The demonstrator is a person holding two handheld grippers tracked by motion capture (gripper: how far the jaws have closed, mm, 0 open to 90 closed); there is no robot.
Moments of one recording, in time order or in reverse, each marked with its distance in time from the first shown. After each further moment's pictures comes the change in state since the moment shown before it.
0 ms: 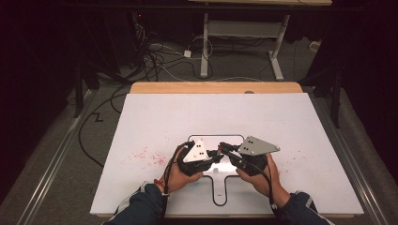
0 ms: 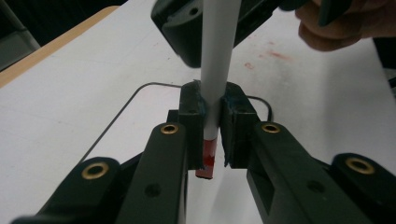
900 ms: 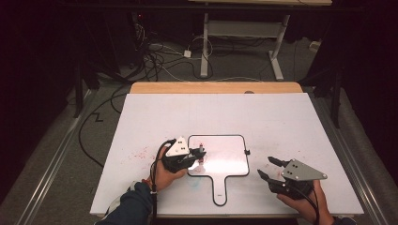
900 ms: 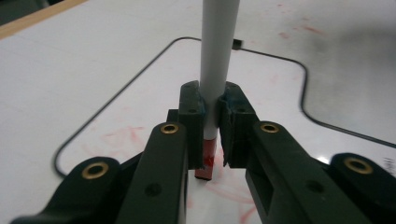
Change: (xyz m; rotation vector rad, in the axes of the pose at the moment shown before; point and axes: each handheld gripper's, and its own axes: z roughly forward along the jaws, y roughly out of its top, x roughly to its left) left arm 0.025 -0.042 -0.020 0.021 0.015 -0.141; right arm -0.020 -0.071 -0.096 0.149 -0.148 -0.025
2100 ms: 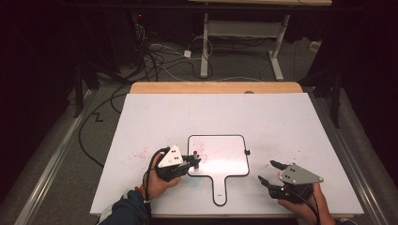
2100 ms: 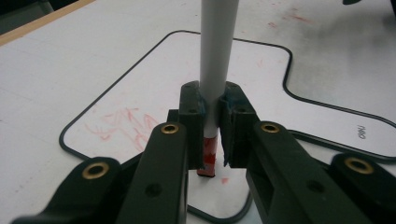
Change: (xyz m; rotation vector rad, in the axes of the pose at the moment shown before) left arm -0.009 -0.014 -0.019 -0.010 0.029 0.034; right arm 0.004 -0.012 0.004 0.065 -0.010 -0.028
